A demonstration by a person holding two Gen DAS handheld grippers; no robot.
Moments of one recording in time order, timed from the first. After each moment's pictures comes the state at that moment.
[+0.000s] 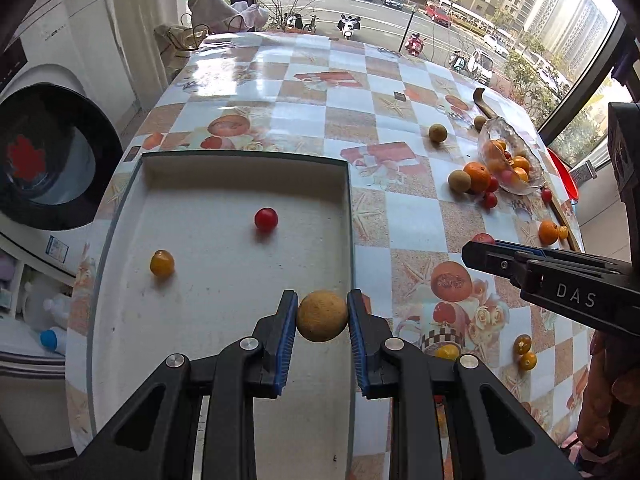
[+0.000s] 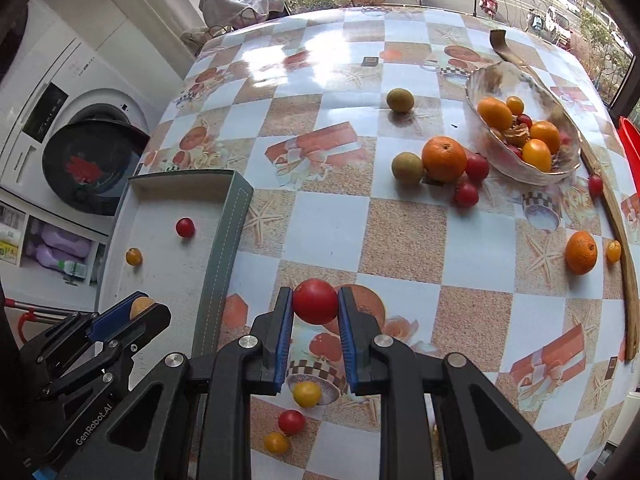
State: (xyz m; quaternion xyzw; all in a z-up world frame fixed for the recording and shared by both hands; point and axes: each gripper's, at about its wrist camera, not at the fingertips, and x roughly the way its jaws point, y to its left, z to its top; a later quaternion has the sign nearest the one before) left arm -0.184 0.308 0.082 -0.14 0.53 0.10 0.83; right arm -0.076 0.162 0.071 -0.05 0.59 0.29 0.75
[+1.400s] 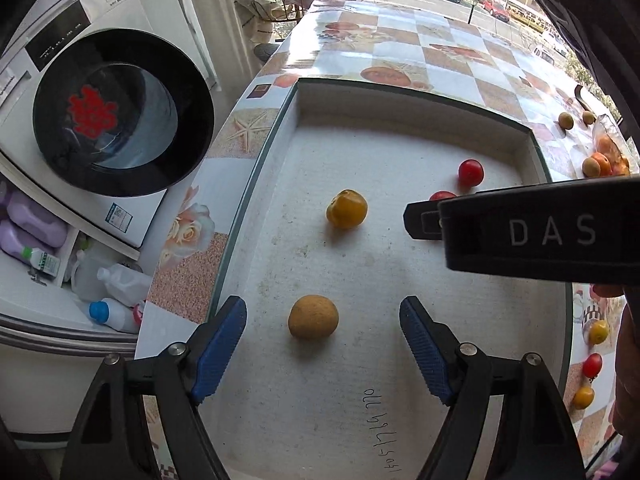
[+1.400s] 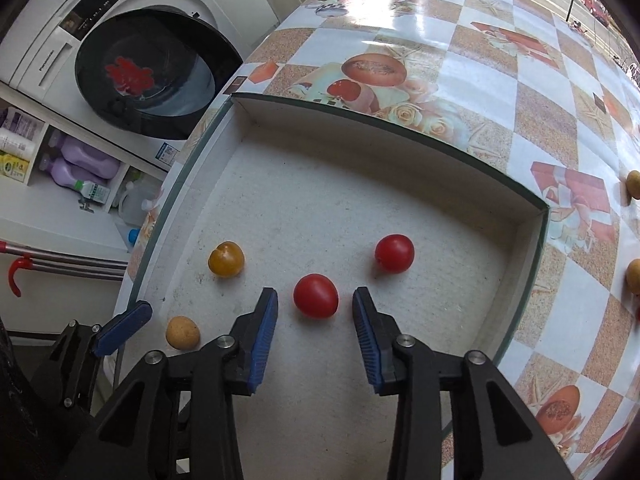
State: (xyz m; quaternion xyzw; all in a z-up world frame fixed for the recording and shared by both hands) left arm -0.231 0.395 0.026 -0.11 0.55 0.21 0.80; right arm -0.112 0.345 0.019 -0.15 0.61 0.38 0.68
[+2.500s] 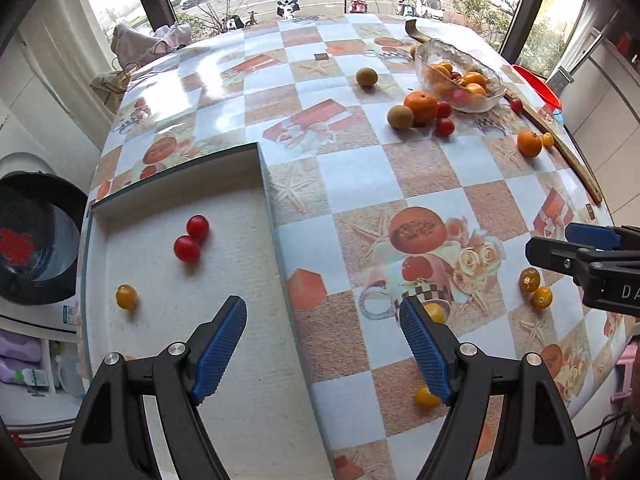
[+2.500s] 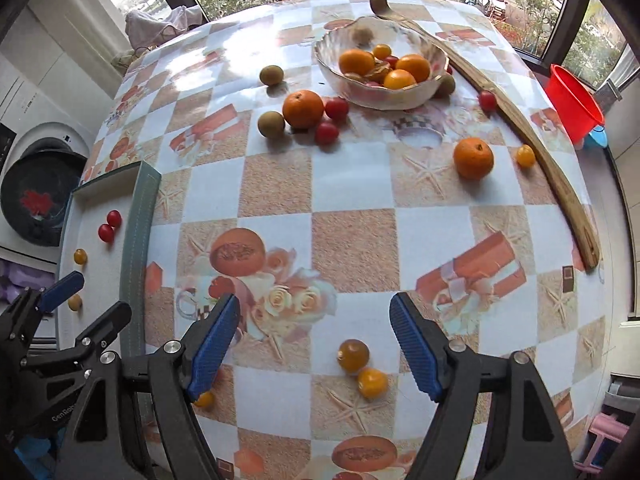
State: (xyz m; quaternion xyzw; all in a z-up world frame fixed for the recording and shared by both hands) left arm -0.164 0.231 0.068 0.00 0.57 0.02 0.82; right arm -0.099 0.044 0.059 -0.01 0.62 0.15 0.77
